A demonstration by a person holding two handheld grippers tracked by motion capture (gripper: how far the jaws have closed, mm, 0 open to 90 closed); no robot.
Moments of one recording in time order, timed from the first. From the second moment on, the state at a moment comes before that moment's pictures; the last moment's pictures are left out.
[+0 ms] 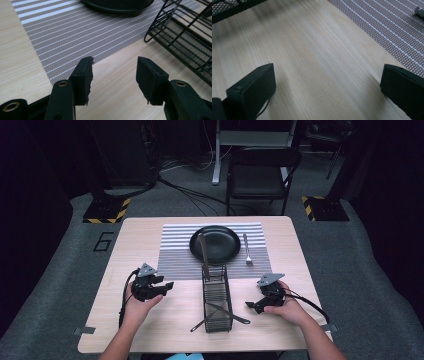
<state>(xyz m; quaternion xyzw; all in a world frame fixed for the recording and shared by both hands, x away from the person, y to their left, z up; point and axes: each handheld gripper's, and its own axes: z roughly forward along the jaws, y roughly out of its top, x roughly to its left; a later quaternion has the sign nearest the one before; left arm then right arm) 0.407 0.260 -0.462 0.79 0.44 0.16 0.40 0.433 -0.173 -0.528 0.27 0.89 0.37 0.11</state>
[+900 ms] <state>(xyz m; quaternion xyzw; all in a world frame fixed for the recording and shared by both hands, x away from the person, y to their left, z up) 0.426 0.215 -0.414 0.79 0.40 0.15 0.44 0.433 -0.172 -0.528 0.27 0.88 0.37 0.11</state>
